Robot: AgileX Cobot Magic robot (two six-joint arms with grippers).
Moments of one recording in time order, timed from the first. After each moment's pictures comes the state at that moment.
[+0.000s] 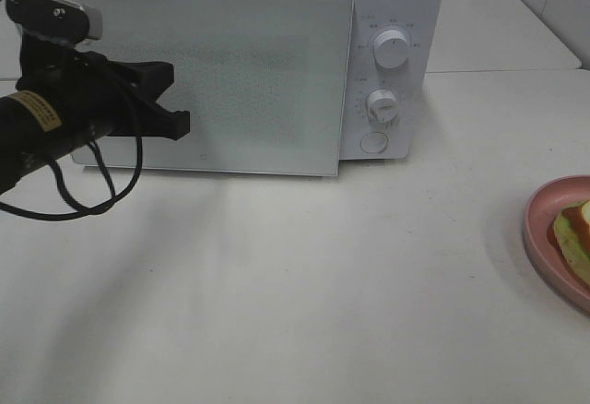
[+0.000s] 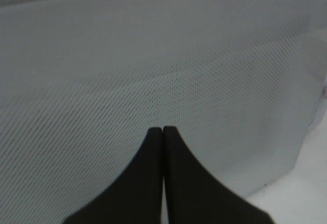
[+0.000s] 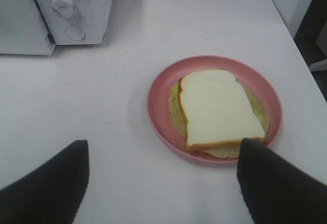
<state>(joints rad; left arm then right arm) -0.44 1.76 -0.64 0.12 -0.85 -0.04 0.06 0.00 -0.51 -0.06 1.05 0.08</state>
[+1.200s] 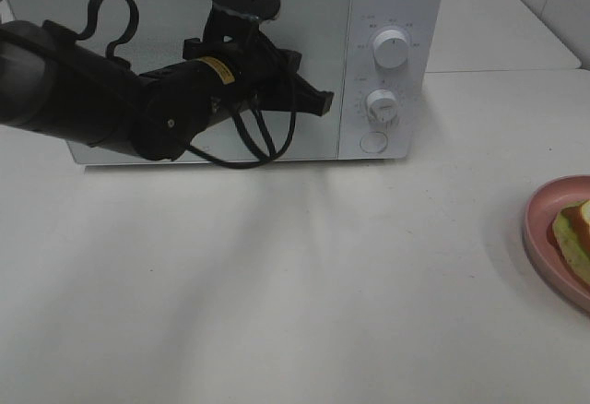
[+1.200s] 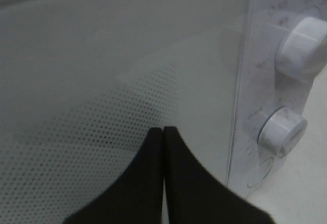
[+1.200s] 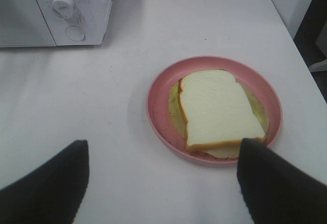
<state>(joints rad) -0.69 2.05 -1.16 -0.23 -0.55 0.24 0.06 0.00 -0.51 -0.06 1.04 0.08</state>
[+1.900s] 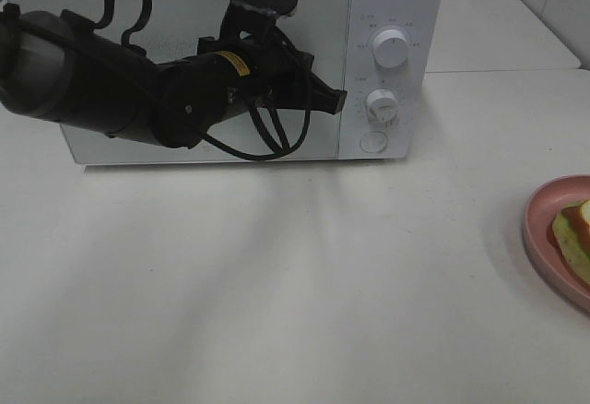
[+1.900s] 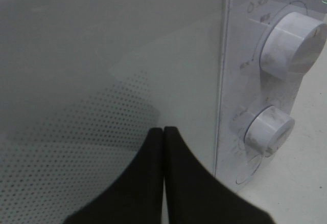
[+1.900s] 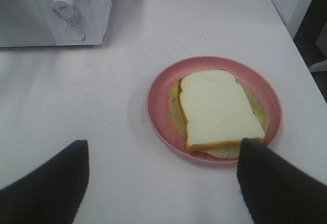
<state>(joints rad) -0.70 2.06 -1.21 -0.27 -0.47 0.28 0.06 0.00 -0.51 -0.06 1.04 0.08</state>
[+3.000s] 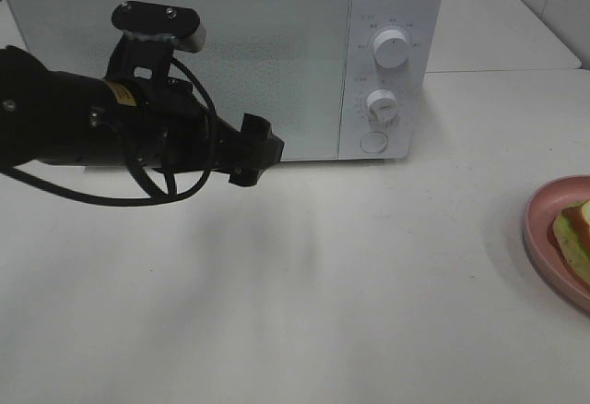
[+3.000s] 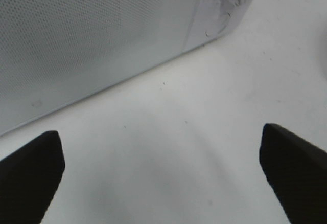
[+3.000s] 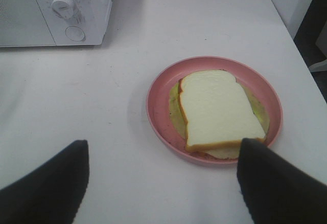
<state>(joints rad) -0.71 1.66 -0.83 -0.40 -0.10 0.22 0.06 0.00 -0.51 -0.06 1.04 0.08</state>
